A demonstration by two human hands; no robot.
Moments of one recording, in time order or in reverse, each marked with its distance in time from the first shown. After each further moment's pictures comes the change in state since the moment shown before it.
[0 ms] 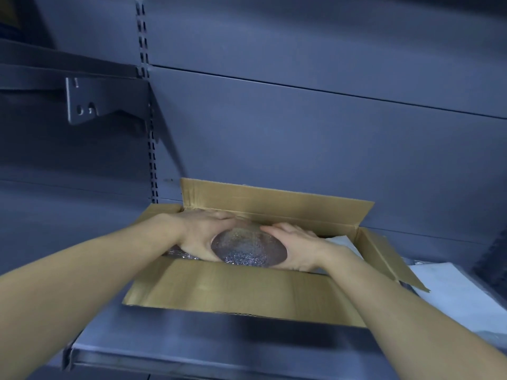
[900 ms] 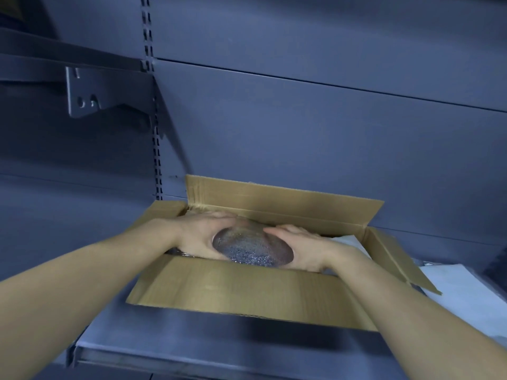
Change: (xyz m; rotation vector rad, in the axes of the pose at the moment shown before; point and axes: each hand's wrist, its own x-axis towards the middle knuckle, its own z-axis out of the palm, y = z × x) left_hand -0.005 -0.010 0.014 -0.163 0.046 -0.003; right_hand 0.009 0.009 0.006 0.061 -0.055 -0.030
